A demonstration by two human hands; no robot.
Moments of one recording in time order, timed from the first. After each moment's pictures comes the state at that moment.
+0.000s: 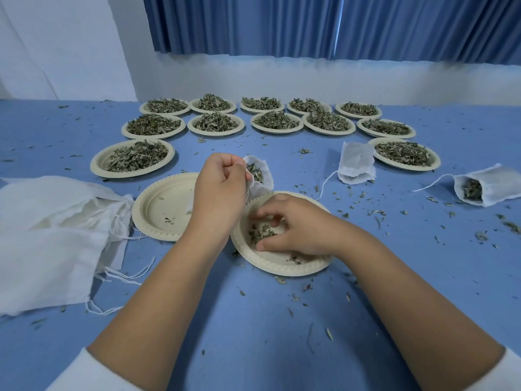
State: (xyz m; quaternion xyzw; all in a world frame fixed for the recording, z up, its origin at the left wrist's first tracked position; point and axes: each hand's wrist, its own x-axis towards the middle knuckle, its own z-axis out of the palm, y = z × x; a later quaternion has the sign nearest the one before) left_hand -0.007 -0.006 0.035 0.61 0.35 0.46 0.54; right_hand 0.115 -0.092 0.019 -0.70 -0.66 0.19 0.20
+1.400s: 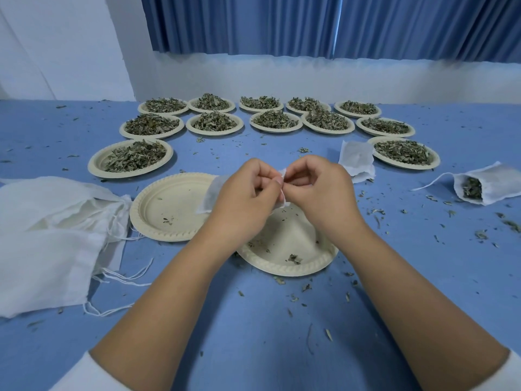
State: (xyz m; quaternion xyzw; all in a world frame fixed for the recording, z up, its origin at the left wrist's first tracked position) left_hand -0.004 -0.029 0.036 0.73 0.25 0.35 0.54; right_hand 0.114 -0.095 0.034 -0.68 -0.46 0.10 0.57
